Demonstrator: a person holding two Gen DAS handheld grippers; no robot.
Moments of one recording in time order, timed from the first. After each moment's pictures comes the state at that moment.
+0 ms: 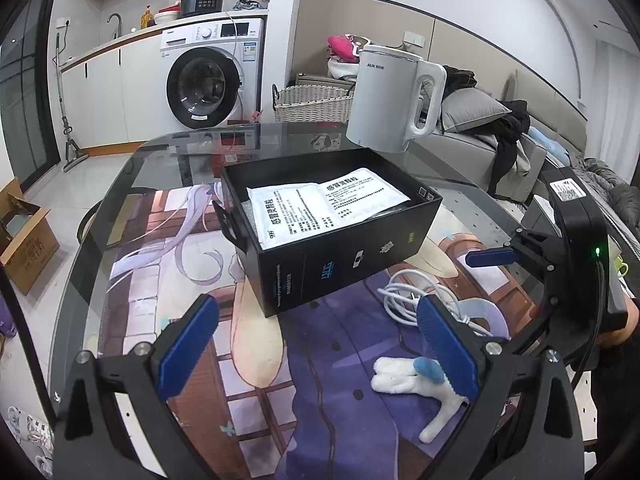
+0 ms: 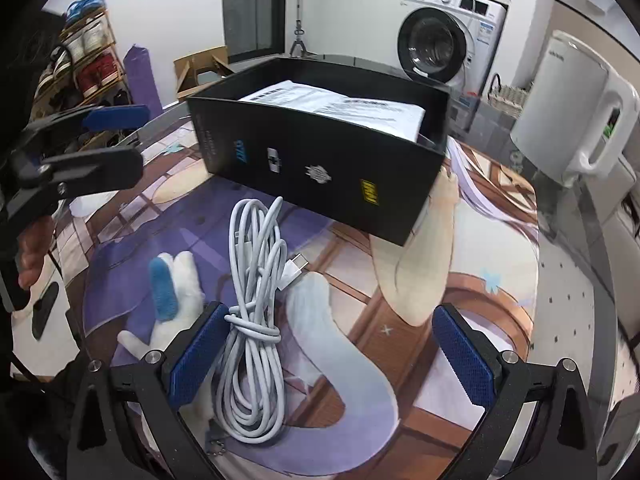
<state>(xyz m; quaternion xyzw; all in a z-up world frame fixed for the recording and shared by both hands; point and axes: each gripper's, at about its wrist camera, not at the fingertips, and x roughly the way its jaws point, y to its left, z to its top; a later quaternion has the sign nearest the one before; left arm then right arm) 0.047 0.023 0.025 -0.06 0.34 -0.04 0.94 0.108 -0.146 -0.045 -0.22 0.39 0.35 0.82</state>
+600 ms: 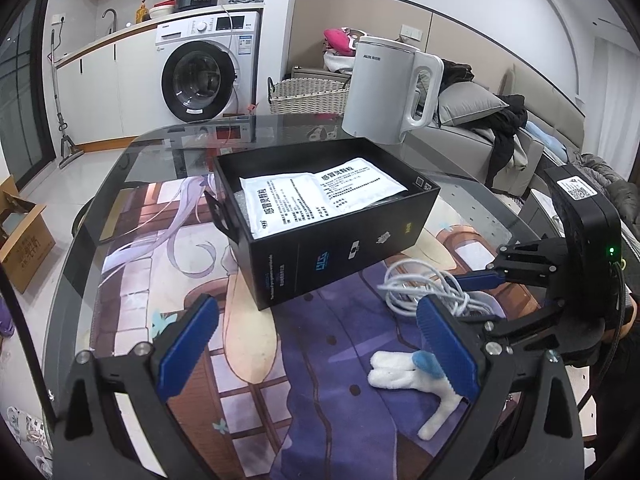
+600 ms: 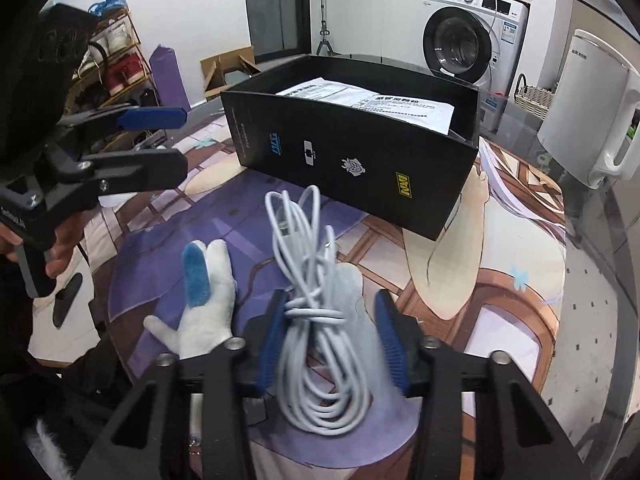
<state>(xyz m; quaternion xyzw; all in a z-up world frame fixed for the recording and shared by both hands) 0.051 0.021 0.019 -0.06 0.35 -0.05 0.93 0.098 -0.147 -0.046 -0.21 0.39 0.40 0.80</state>
